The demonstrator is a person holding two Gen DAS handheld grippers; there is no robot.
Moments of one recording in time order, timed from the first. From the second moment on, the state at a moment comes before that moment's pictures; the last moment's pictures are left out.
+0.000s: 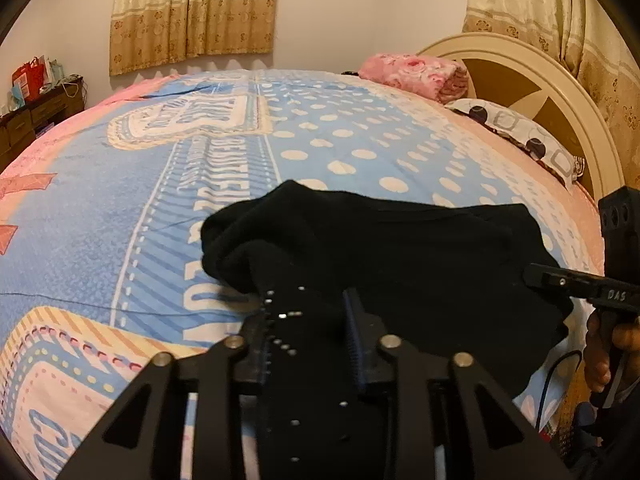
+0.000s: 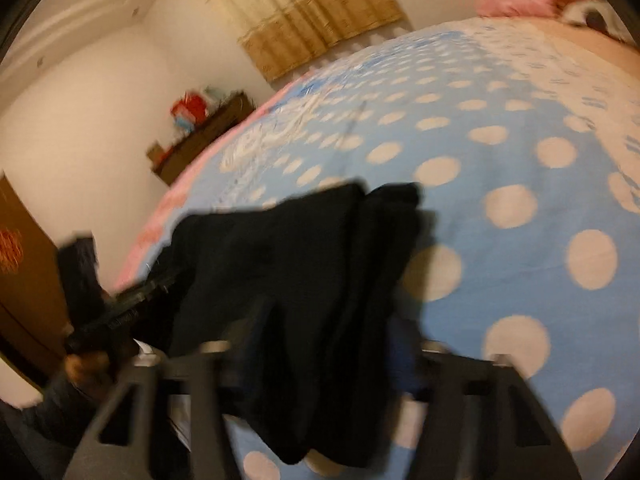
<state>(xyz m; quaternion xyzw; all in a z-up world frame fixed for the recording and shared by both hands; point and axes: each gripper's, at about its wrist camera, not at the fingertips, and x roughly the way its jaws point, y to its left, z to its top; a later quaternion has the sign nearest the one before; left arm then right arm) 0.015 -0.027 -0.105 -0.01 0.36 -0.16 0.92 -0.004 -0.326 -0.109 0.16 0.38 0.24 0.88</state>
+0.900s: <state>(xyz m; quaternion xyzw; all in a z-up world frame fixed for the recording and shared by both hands) 0.018 0.151 -0.032 -0.07 0.27 0.00 0.96 0.125 -0.125 0.025 -0.01 0.31 0.40 0.86</state>
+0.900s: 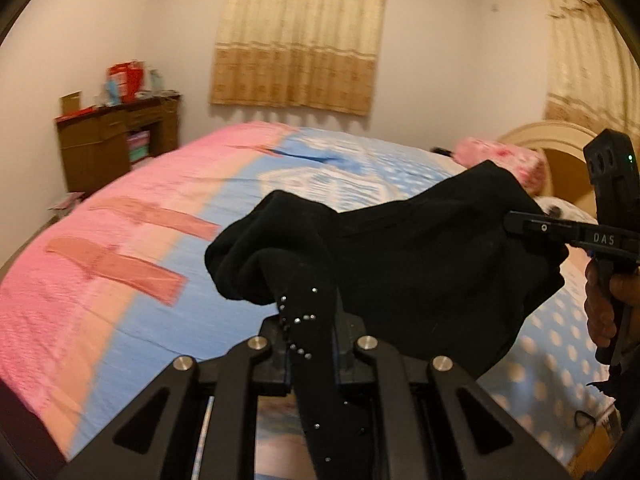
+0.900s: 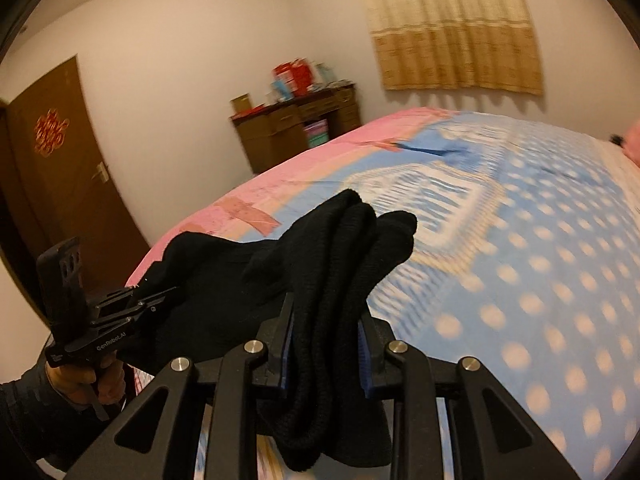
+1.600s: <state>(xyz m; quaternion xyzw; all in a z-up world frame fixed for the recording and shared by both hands) 0.070 0.273 -0.092 -0.13 0.30 0.12 0.94 0.249 0.041 -0.048 -0.05 0.38 0.46 0.80</state>
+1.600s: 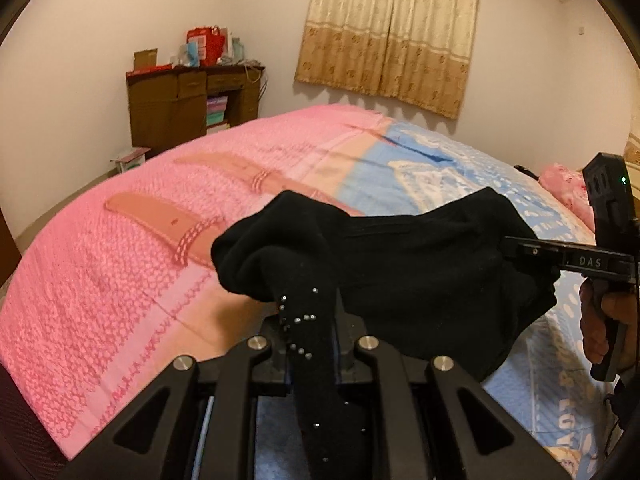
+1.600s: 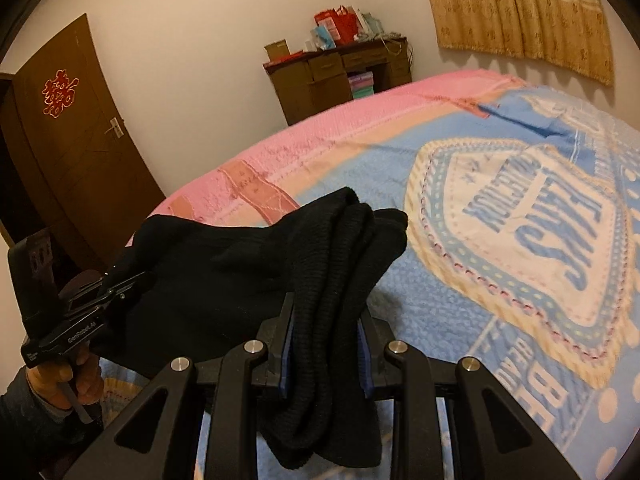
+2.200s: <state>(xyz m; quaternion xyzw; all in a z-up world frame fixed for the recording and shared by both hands) 0.082 0.281 -0.117 -0.13 0.32 0.13 0.93 0.279 0.043 -0.090 -0.03 0.42 0.44 0.79</state>
